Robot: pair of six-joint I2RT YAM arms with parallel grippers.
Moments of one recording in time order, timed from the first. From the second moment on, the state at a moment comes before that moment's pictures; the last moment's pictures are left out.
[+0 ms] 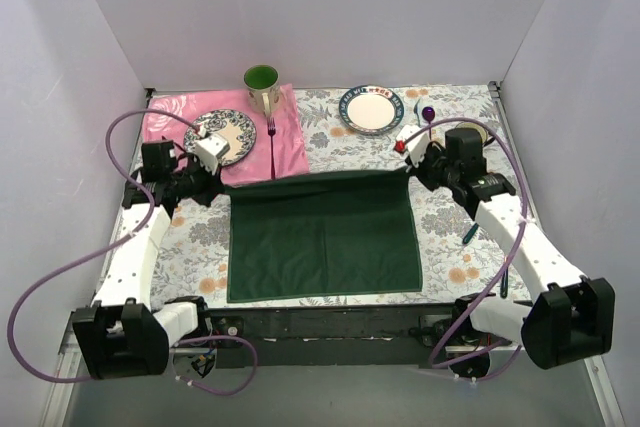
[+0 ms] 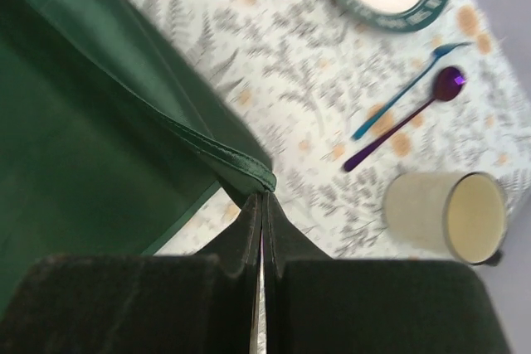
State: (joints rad) left arm 0.07 1.15 0.96 -0.55 0.57 0.49; right arm 0.27 1.21 0.94 -0.32 -0.26 -0.66
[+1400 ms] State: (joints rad) left arm 0.07 0.86 0.61 -0.95 0.53 0.84; right arm 0.37 0.96 0.58 -0.66 -0.31 -0.85
